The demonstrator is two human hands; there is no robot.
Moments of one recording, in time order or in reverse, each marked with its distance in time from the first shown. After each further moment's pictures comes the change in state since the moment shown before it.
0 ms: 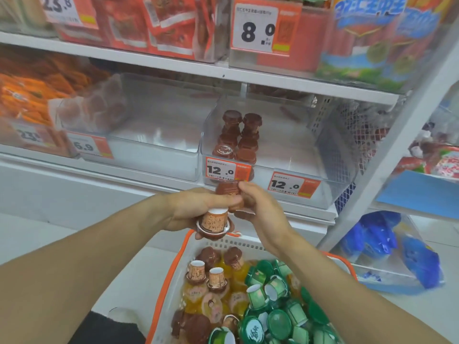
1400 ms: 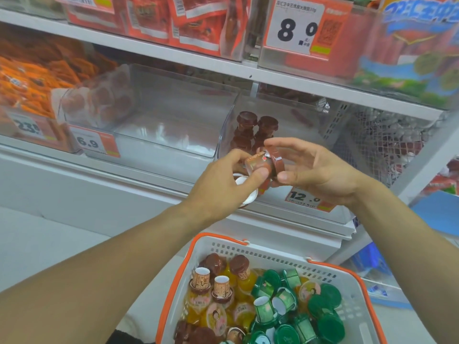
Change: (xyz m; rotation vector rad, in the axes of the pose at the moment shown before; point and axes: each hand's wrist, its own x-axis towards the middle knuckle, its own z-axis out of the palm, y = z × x) left_hand 0.017 0.017 -0.009 0.223 0.491 0.531; right_hand 0.046 -0.096 -0.049 -0.203 -0.423 -0.088
